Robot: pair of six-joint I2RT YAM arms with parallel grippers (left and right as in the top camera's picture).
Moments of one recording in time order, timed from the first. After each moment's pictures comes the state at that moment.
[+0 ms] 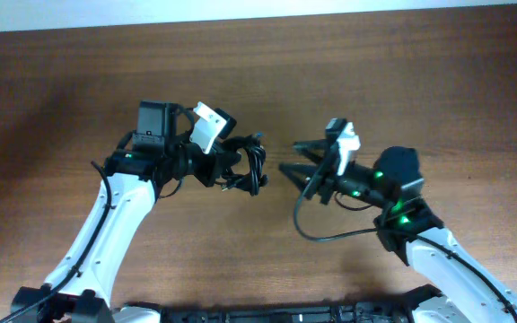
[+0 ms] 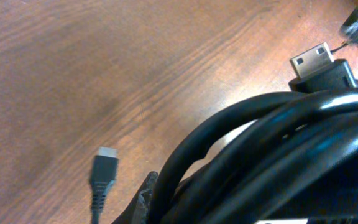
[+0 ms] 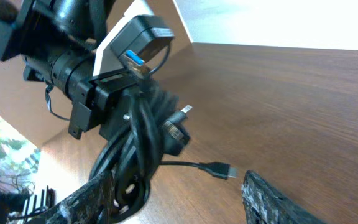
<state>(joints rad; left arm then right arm) -0.20 1.44 1.00 -0.56 0.68 0.32 0.35 1.17 0.46 0.53 -0.71 0.30</state>
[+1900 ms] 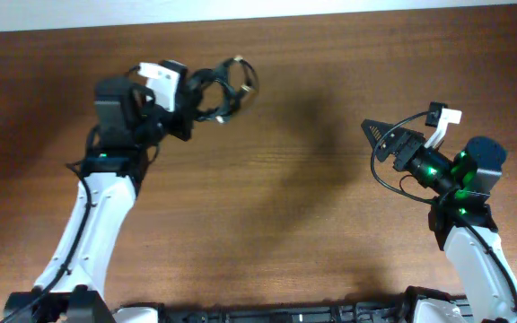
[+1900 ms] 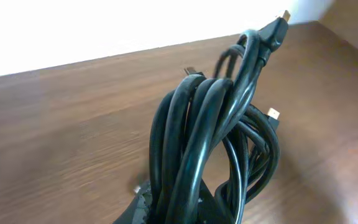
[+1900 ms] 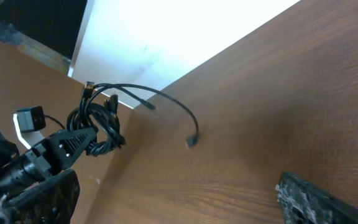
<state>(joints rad) -0.04 1.44 1.00 -0.08 0.53 0.08 -0.24 1.16 0.47 0.42 -0.91 0.71</state>
